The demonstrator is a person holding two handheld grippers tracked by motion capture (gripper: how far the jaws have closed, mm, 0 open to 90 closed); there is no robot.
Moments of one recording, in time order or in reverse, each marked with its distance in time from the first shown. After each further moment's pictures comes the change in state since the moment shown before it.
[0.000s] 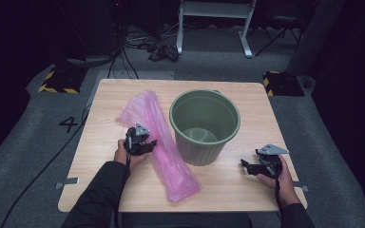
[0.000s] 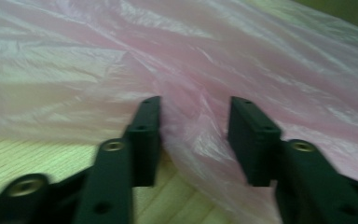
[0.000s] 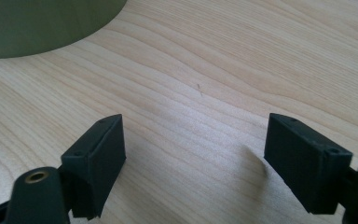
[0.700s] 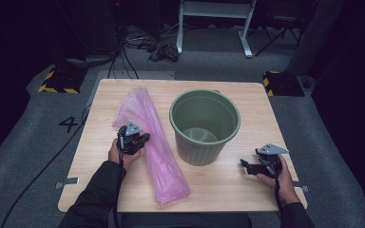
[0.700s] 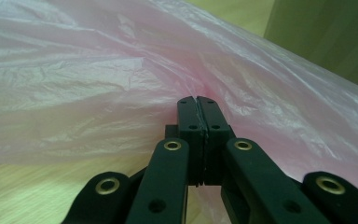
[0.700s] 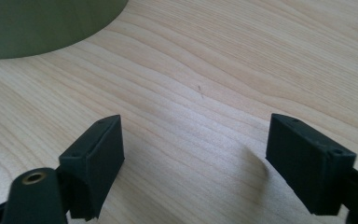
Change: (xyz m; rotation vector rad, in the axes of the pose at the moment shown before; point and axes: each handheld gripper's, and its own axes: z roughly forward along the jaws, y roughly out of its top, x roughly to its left) left arm 0.012 0.002 -0.035 -0.130 -0.020 -0.036; right arm -0.001 0.001 0.001 -0.001 0.002 0.002
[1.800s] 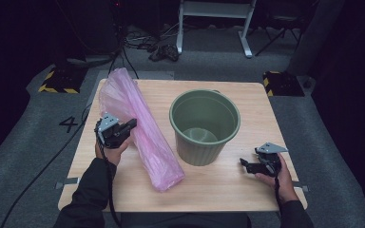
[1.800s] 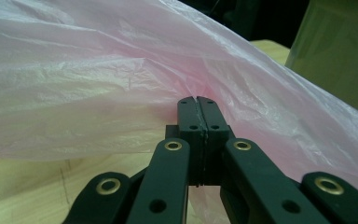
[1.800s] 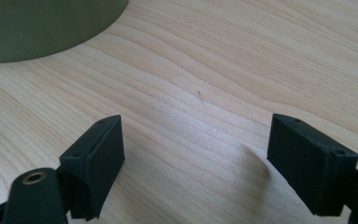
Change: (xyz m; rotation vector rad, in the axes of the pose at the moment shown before) left arm 0.022 0.021 -0.051 -0.286 0.017 -0.130; right arm -0.001 0.003 0.003 0.001 0.010 -0.006
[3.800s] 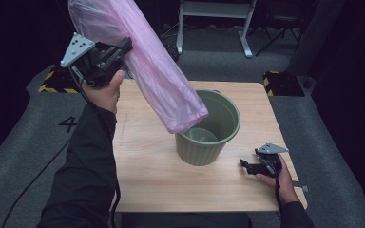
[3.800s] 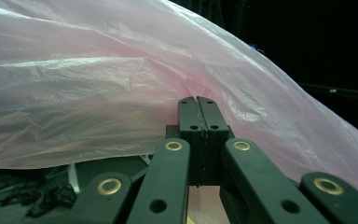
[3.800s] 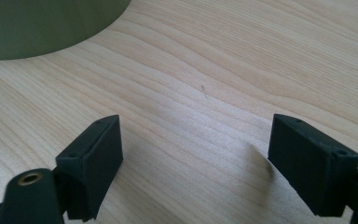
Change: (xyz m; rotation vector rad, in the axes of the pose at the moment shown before) left arm -0.062 0.217 -0.052 -0.436 -0.025 0.078; right arm 0.000 -0.002 -0.002 0.010 0.015 0.010
